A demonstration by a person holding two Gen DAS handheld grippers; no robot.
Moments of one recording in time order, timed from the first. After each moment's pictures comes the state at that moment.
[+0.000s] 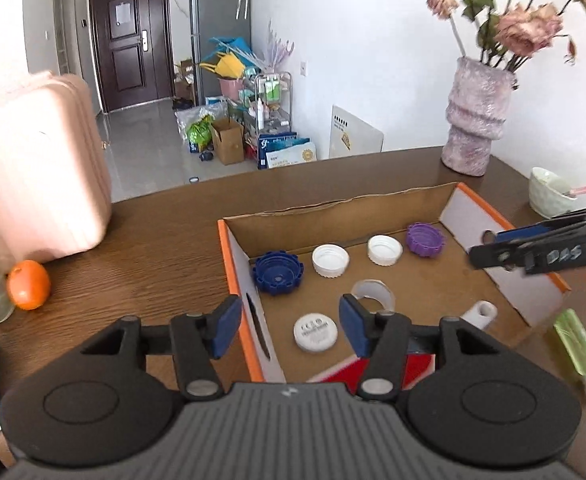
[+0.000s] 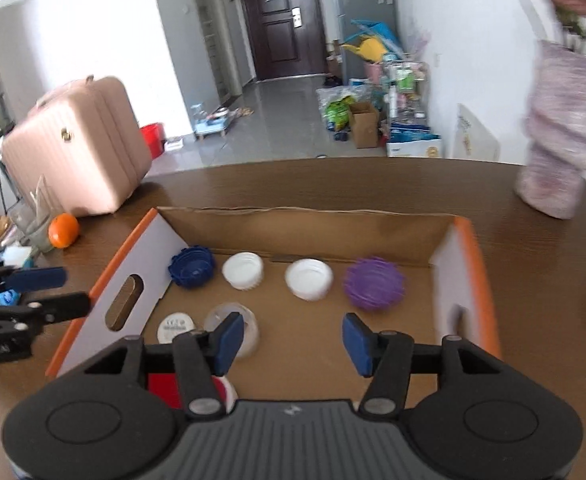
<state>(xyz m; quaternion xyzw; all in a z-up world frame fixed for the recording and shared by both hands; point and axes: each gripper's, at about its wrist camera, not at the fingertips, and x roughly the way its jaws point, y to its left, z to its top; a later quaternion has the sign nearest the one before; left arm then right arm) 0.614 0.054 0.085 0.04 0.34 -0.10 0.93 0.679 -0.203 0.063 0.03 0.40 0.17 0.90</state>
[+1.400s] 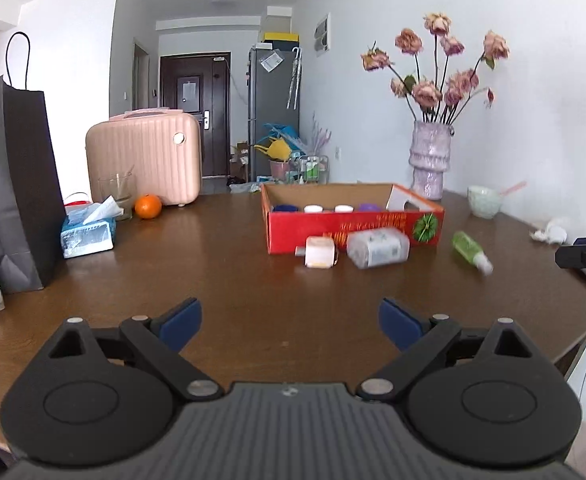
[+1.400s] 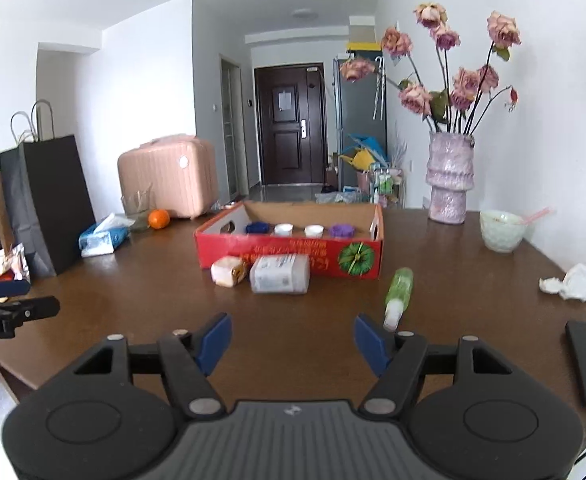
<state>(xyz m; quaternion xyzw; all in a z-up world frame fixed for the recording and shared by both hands) 0.208 0.044 0.045 0.01 0.20 -0.02 0.98 0.245 -0.285 0.062 0.00 0.21 0.16 0.96</state>
